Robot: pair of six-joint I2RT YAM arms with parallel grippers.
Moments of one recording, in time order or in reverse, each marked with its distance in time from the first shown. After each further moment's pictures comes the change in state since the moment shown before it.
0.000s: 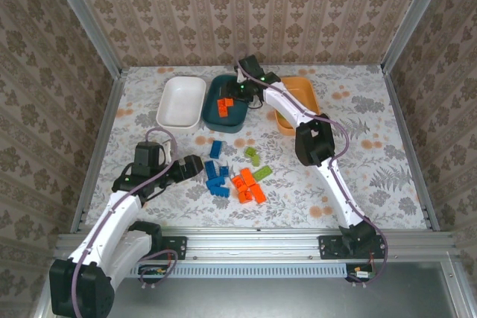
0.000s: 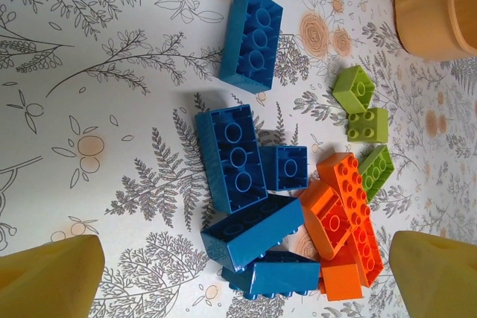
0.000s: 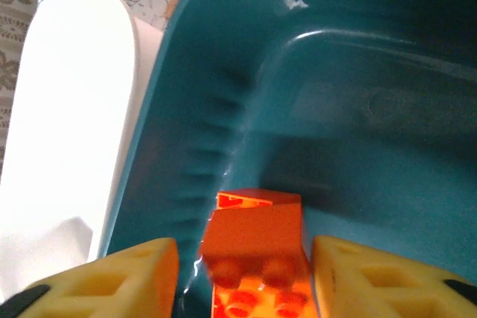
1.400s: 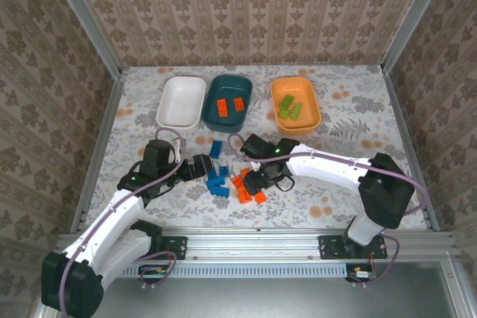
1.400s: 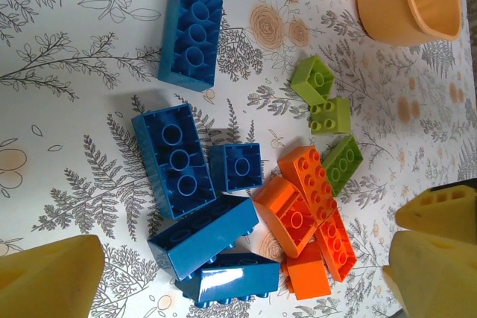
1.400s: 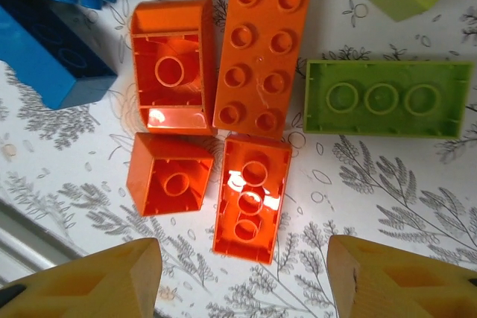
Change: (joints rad) left arm -0.159 0.008 0.021 0.066 -0.067 -0.082; right arm 0.423 -1.017 -1.399 -0.133 0.266 -0.209
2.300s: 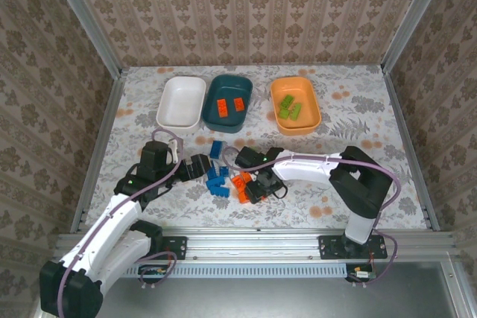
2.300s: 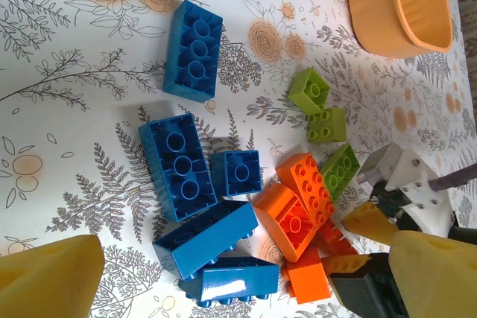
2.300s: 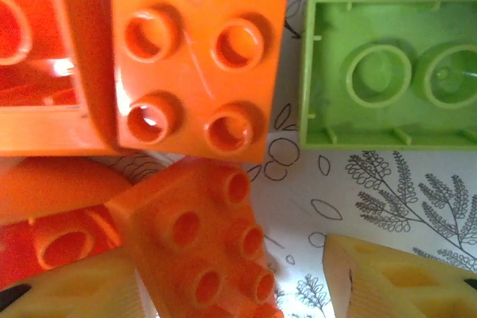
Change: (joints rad) left arm 0.000 -0.052 0.000 -0.021 -0.026 0.000; right arm 0.032 0.148 -0.053 0.064 0.056 0.024
